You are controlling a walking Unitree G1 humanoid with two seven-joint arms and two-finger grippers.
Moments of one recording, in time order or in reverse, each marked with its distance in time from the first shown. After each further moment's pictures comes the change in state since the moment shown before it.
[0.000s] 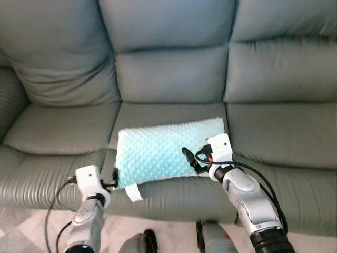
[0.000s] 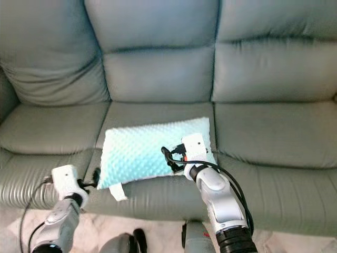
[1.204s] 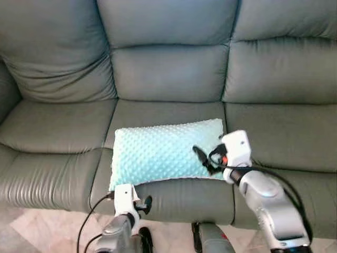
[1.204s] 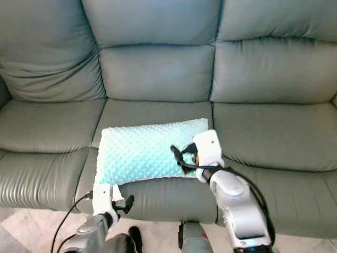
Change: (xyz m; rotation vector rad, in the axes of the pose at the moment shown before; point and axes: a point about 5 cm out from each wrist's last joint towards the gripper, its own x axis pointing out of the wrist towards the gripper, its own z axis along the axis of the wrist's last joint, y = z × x) left arm -0.013 -0.055 -0.070 0.050 0.320 -0.153; right arm -0.041 -0.015 0.028 -0.049 -0.020 -0.043
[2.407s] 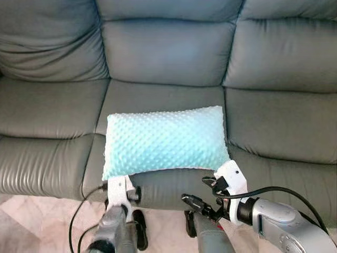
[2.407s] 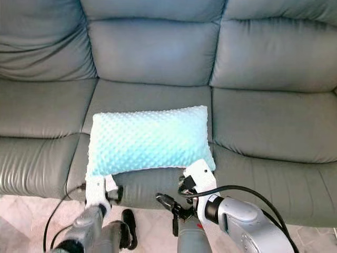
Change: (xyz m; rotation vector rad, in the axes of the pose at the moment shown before) left arm 0.006 0.020 0.032 0.088 -0.128 0.179; right arm -0.055 0.039 -0.019 0.143 0.300 0.424
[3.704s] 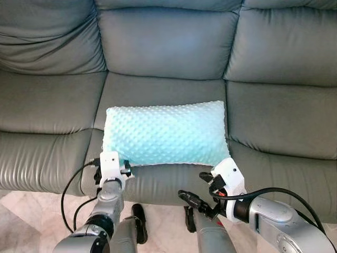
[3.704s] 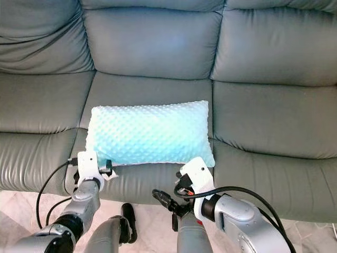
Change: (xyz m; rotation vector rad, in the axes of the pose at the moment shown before) left arm 0.014 0.008 0.062 0.053 -0.178 0.179; right arm 0.004 0.003 0.006 -0.037 -0.044 -0.007
